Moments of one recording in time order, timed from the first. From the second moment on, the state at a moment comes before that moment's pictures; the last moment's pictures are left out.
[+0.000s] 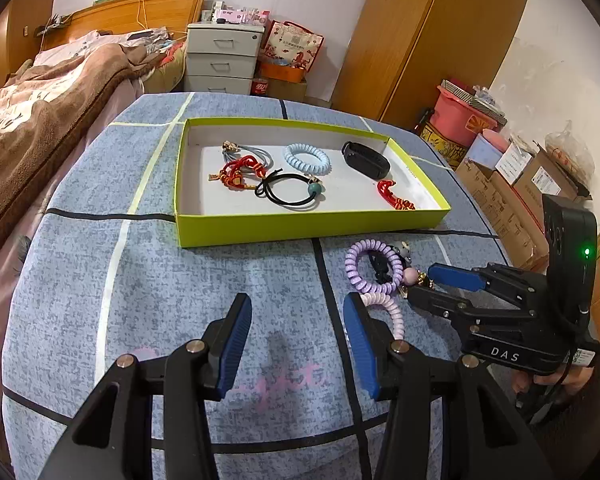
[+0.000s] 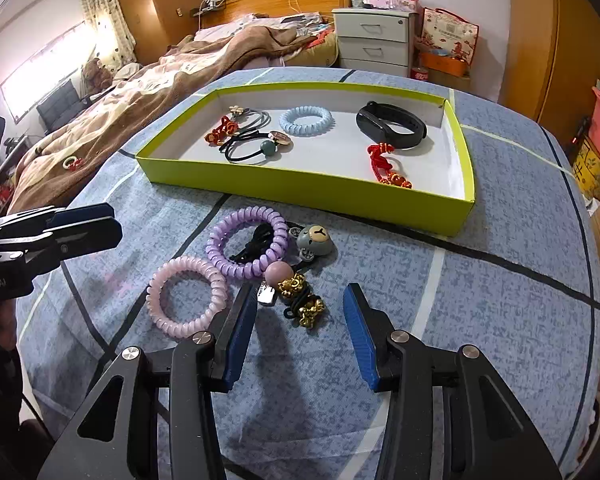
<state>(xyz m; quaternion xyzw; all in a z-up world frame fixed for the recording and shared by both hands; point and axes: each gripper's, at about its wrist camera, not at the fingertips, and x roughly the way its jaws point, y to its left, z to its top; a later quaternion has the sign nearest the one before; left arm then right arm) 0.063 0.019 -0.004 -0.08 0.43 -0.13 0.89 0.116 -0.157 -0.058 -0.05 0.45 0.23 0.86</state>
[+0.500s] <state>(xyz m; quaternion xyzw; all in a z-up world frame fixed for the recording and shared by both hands) 0.060 0.002 -0.011 -0.07 0.45 -0.13 0.88 0.109 -0.156 -0.058 -0.09 0.44 0.22 0.87</state>
